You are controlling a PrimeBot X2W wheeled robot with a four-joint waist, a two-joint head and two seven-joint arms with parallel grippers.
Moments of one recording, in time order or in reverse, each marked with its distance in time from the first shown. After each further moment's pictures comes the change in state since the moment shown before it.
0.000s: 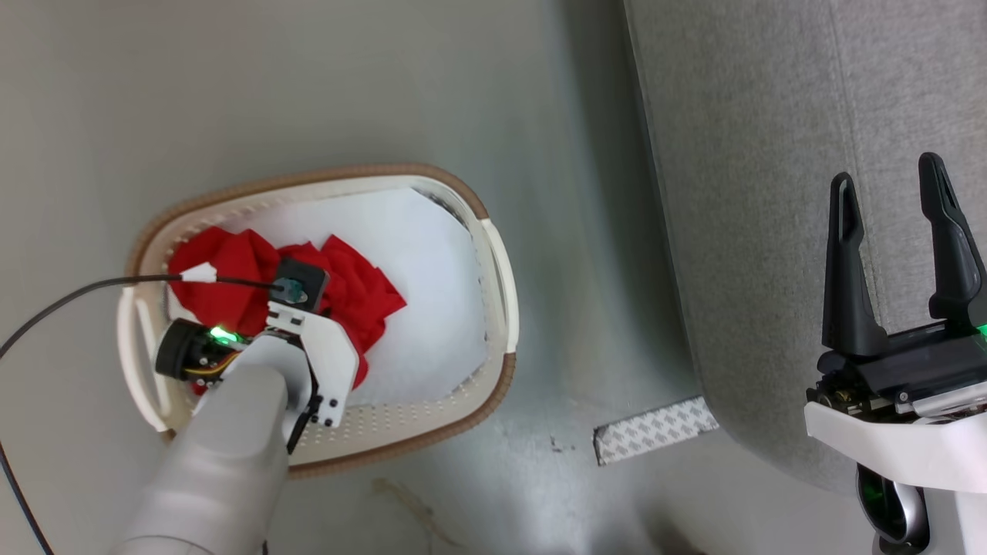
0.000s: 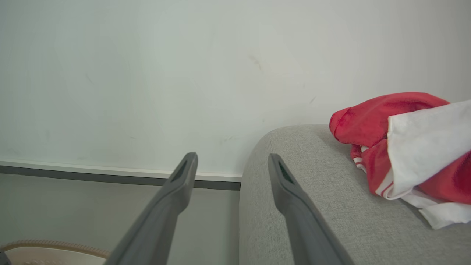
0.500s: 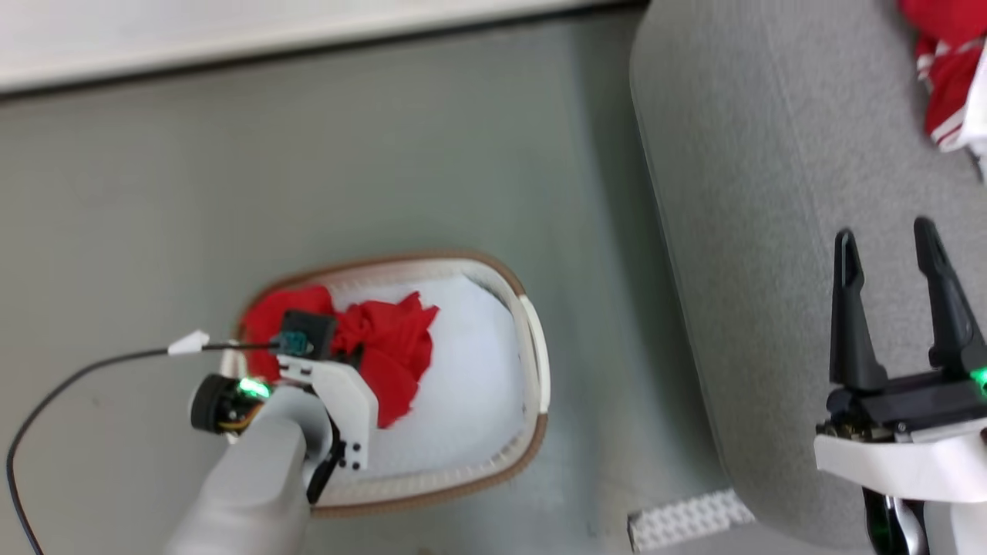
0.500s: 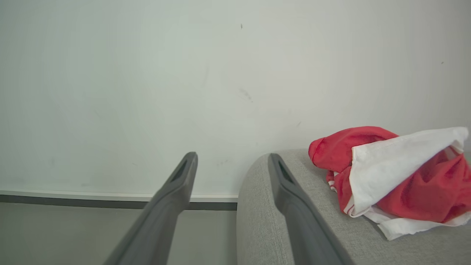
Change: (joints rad) left arm 0.107 -0.037 0.041 -0.040 -0.104 -0.057 -0.117; right arm 0.070 0.000 -0.056 0.093 -0.007 0.000 0.000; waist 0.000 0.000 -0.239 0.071
